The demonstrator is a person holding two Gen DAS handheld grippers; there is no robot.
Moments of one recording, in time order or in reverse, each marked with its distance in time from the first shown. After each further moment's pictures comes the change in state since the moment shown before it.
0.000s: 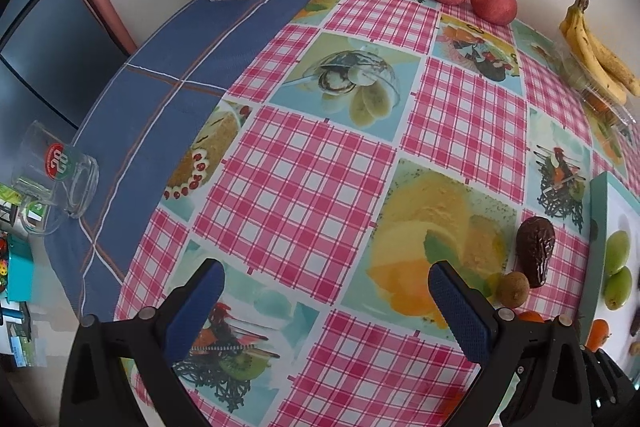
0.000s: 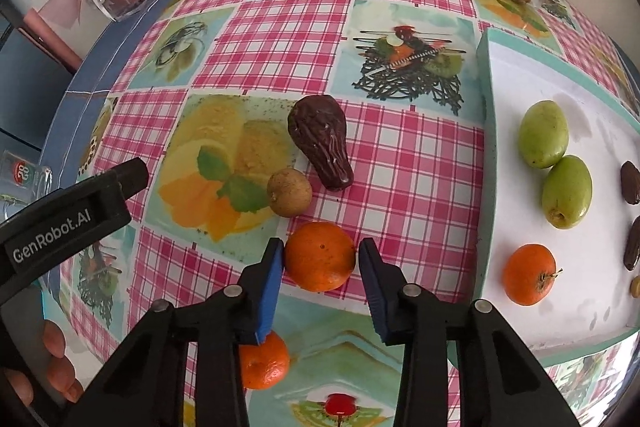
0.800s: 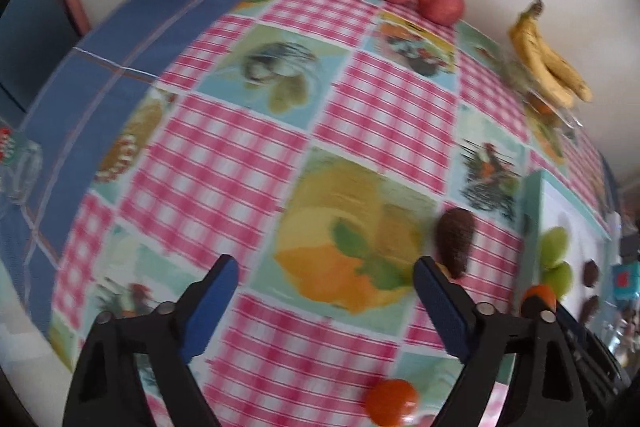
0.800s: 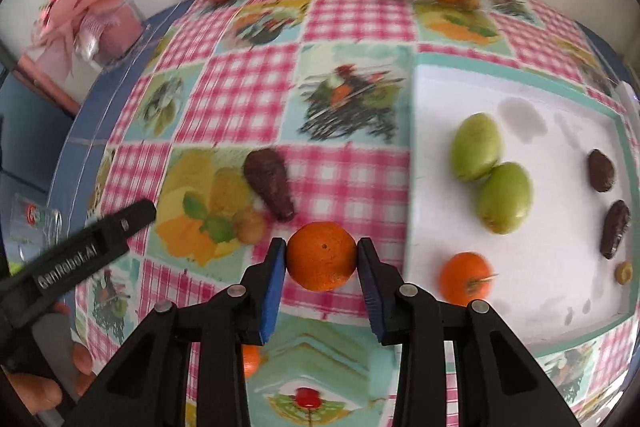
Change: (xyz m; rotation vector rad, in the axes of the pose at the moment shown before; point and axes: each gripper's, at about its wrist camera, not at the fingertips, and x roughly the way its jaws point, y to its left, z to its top) left arm -0.008 -0.028 -0.007 -0.012 0.041 -0.257; right arm -0.048 -0.050 -0.001 0.125 -0.117 -0.003
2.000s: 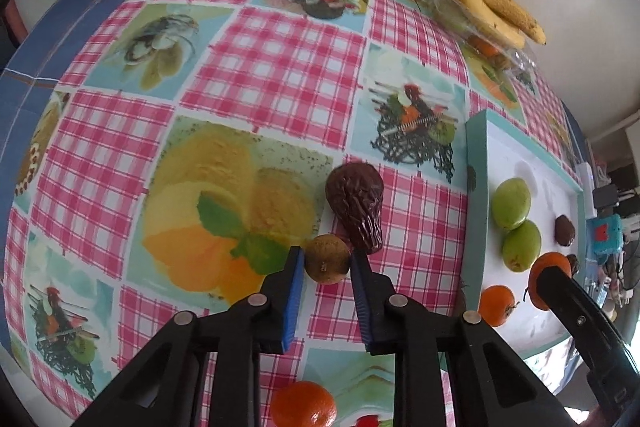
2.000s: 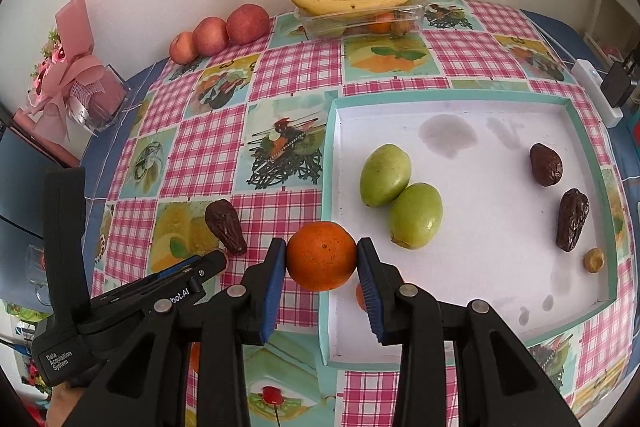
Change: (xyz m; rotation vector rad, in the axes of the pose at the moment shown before) left arm 0.028 -0.056 -0.011 0.106 0.083 -0.117; right arm -0.037 -0.048 0.001 0.117 -0.094 0.017
